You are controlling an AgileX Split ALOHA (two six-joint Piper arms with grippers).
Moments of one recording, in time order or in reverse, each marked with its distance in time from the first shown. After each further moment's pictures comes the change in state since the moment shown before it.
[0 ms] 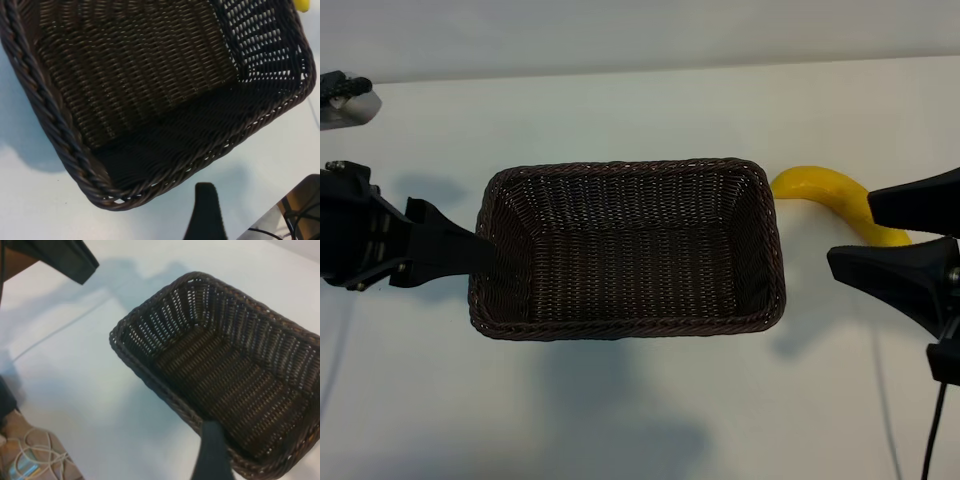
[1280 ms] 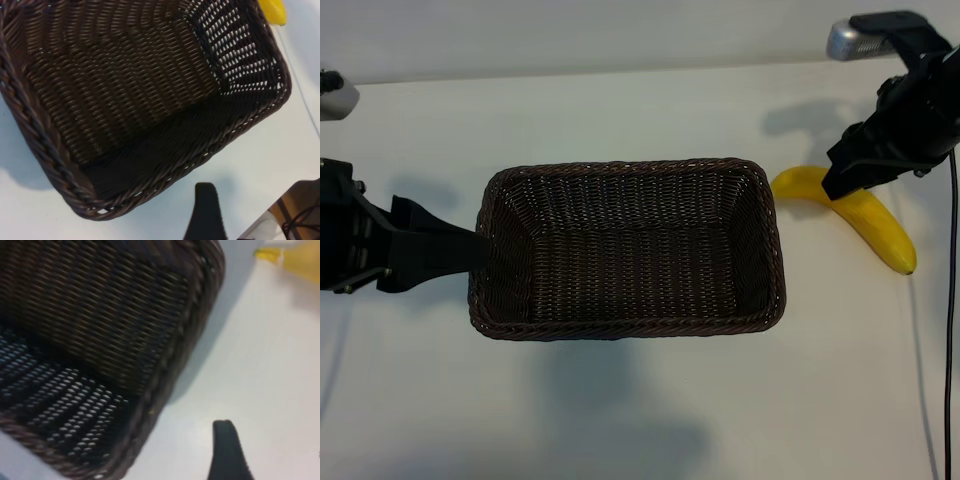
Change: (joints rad) left arm 0.000 -0.072 0.000 -0.038 0.007 0.028; right arm -0.230 0.912 -0.440 -0.267 0.207 0.217
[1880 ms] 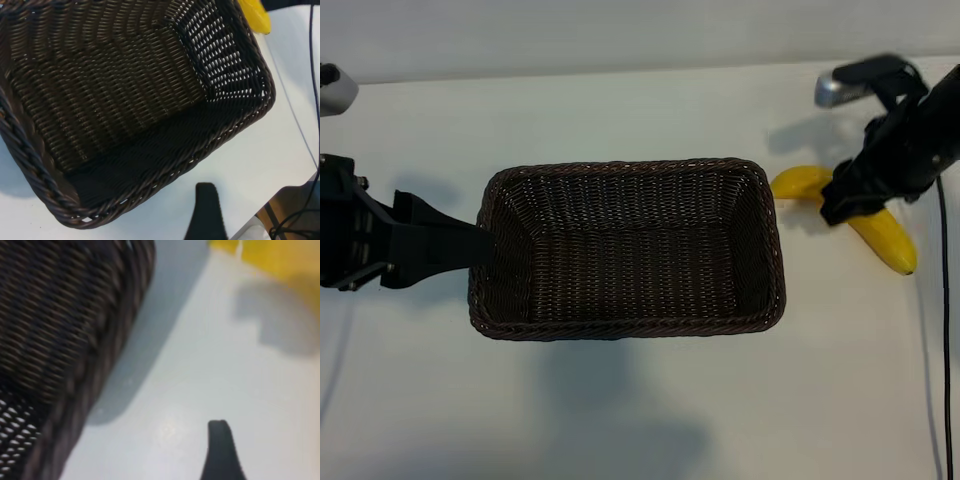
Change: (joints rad) left arm 0.000 0.000 0.000 -0.035 0.000 0.002; right arm 0.001 0.108 0.076 -0.035 -0.168 -0.084
